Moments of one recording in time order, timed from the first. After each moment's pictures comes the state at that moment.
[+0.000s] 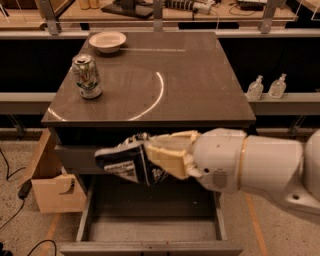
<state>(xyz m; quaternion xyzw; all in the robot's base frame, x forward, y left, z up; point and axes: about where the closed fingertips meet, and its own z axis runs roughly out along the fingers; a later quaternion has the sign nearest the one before) 0.386 0.007 0.925 -0.36 0.71 0.37 0.48</state>
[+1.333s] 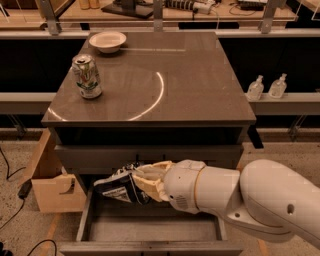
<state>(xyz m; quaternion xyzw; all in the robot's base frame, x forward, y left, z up) 0.401 0.042 0.813 -0.38 0.74 0.32 0.46</state>
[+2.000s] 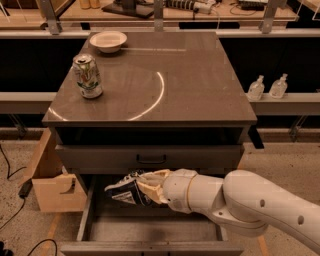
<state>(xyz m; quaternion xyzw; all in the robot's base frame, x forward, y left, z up) 0.438 0.040 0.726 -0.38 0.74 0.32 0.45</state>
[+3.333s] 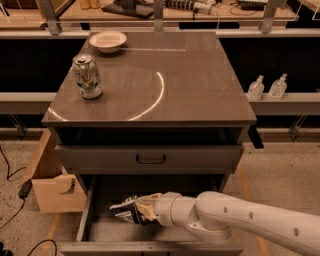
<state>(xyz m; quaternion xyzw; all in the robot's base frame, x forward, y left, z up) 0.460 0.057 0.562 -0.33 0.80 0.32 0.39</state>
